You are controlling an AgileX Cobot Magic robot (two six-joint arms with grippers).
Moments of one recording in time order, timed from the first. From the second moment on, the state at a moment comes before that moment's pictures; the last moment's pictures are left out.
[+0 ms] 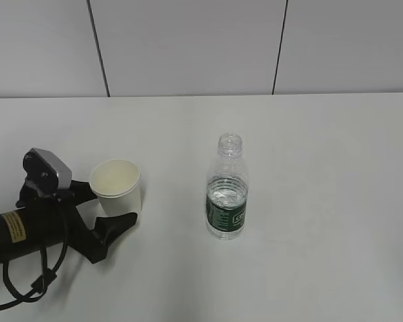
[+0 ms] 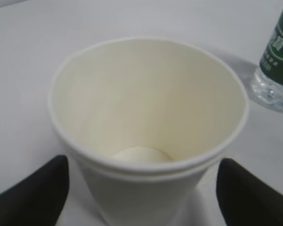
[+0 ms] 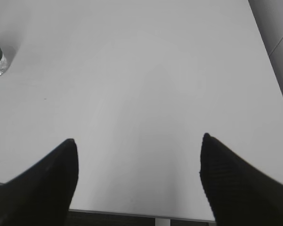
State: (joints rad) left arm -0.16 2.07 -0.50 0.68 -1.14 -0.05; right arm 0.01 -0.02 -0.50 -0.08 1.14 -0.08
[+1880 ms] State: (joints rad) left arm -0.19 2.11 -0.55 0.65 -1.14 -0.05; right arm 0.01 -0.02 -0.50 -0.08 1.14 -0.08
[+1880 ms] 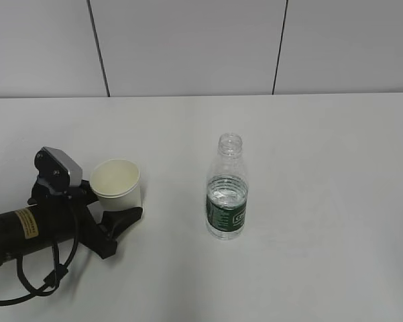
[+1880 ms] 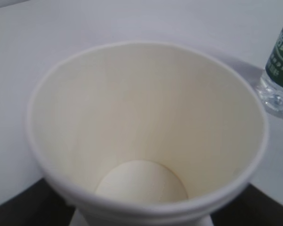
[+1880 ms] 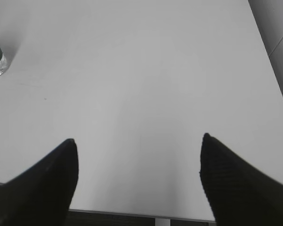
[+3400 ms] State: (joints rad) left arm -0.19 2.11 -0.55 0.64 -1.14 -0.10; right arm 0.01 -0.02 -0.50 -0.08 1.14 -0.08
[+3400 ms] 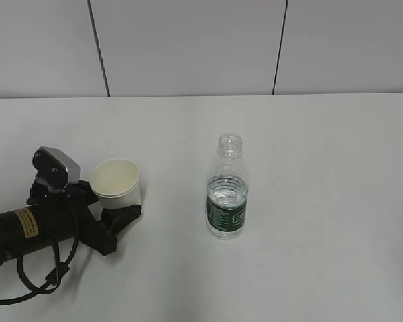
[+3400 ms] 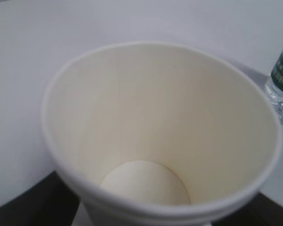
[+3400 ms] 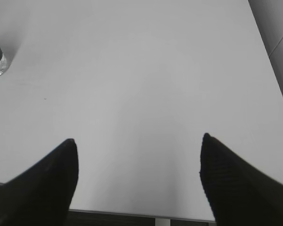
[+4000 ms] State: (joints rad) left arm -0.19 2.11 -0.55 0.64 -1.15 -0.10; right arm 0.01 -0.02 -0.50 -0.08 1.14 -0.08
